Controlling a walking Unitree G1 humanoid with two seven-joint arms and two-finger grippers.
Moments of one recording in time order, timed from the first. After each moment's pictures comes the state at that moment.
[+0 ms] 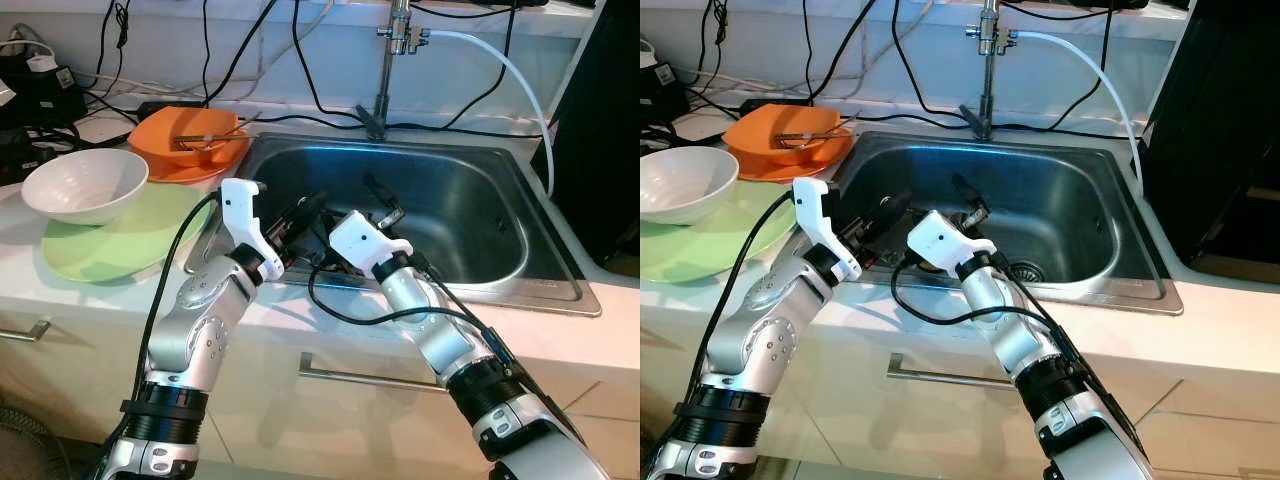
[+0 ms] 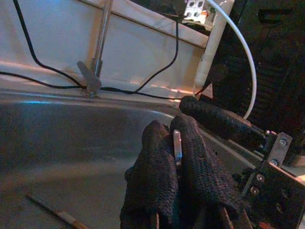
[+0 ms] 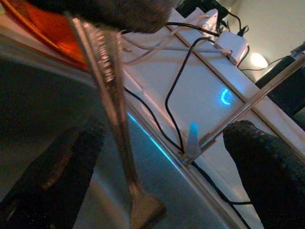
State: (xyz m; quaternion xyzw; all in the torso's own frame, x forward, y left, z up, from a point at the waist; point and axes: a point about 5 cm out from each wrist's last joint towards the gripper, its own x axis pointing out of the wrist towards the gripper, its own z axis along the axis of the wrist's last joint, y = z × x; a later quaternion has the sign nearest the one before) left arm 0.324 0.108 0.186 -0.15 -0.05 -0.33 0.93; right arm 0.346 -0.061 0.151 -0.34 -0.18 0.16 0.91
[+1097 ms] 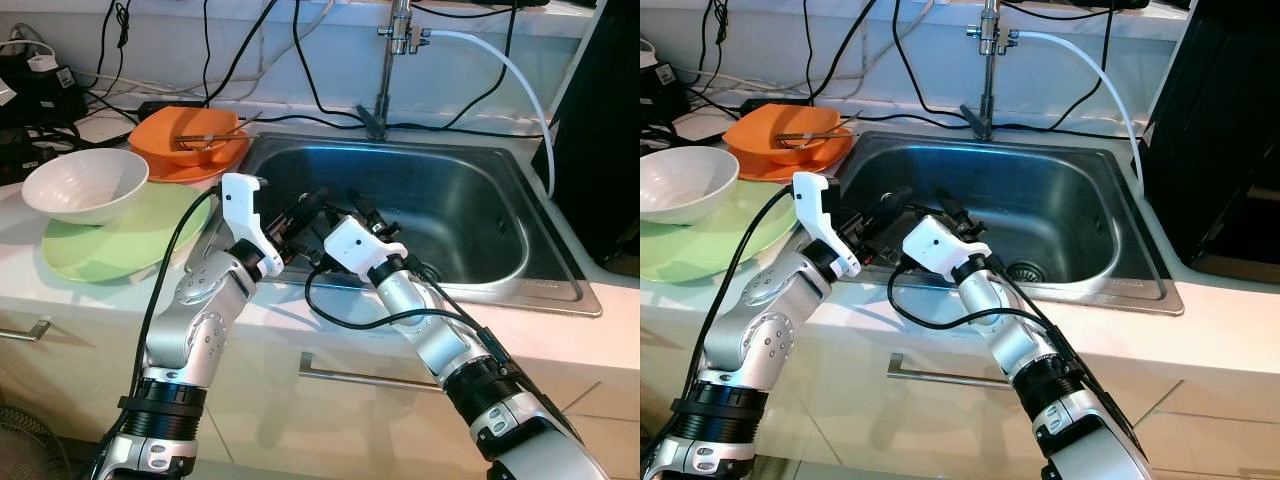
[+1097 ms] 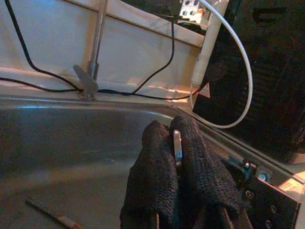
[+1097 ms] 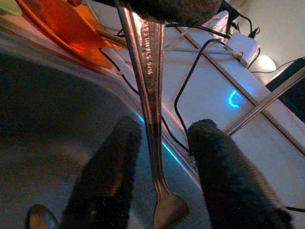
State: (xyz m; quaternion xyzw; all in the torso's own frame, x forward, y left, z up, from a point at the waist) left arm 0.324 0.108 0.189 -0.15 -0.05 -0.34 0.93; right arm 0.345 -0.057 0.145 -0.35 -0.18 0.18 0.90
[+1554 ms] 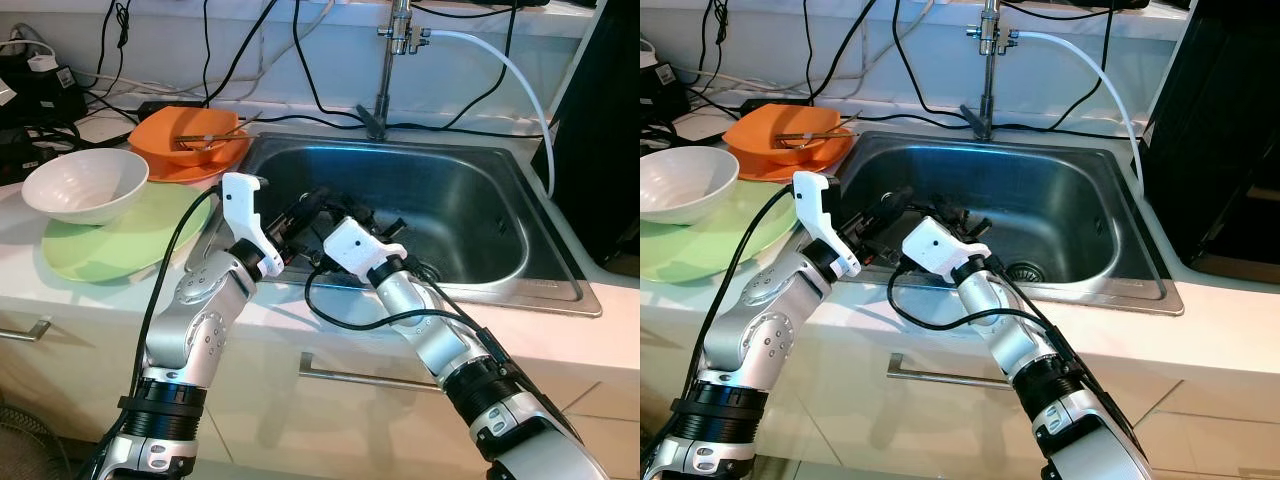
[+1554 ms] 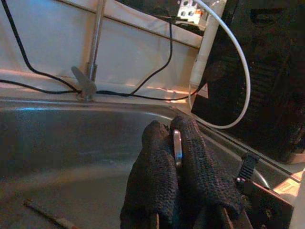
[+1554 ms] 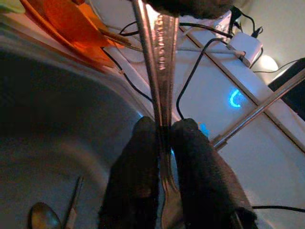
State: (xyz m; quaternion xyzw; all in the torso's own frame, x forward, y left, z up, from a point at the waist) left arm 0.323 0.108 0.191 -0.14 -0.05 -0.34 0.93; right arm 0.344 -0.056 0.144 -0.35 -0.18 0.18 0.90
